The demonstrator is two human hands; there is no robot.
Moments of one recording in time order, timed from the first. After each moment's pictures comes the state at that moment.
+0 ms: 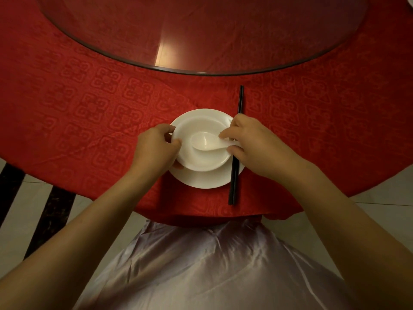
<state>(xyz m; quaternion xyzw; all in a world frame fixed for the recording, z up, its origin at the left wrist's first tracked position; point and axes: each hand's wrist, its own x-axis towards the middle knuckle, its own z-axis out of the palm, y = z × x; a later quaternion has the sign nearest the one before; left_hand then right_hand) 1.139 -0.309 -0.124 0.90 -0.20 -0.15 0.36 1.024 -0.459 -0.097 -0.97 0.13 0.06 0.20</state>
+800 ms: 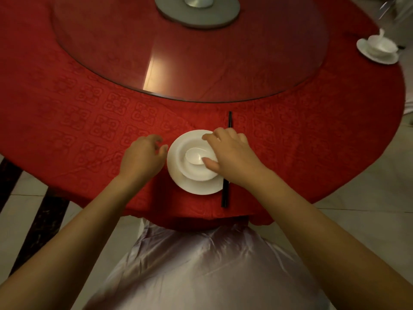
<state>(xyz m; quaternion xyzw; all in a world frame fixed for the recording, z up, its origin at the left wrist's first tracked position) 1.167 -0.281 -0.101 0.93 -0.26 -0.11 0.24 1.037 -0.429 -0.067 -0.99 0.14 0.04 0.09</state>
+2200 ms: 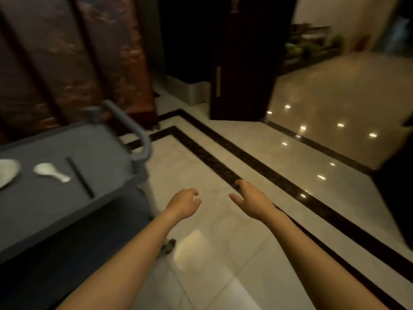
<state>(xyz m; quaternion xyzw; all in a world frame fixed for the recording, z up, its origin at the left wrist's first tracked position) 0.499 0.147 -0.001 0.63 0.71 0.09 0.29 0.699 0.160 0.025 -0.62 -0.75 0.24 0.07</state>
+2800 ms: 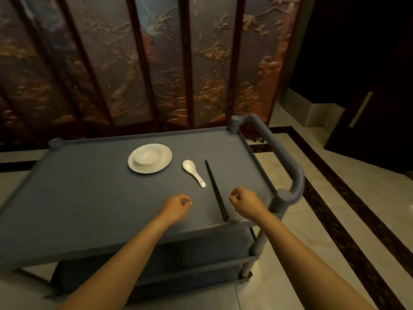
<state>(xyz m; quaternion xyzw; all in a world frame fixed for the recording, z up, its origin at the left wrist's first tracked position) 0.121 0.074 -0.011 0.31 0.86 0.28 0.29 0.283 0.213 0.008 -0.41 -0.84 0.34 0.01</state>
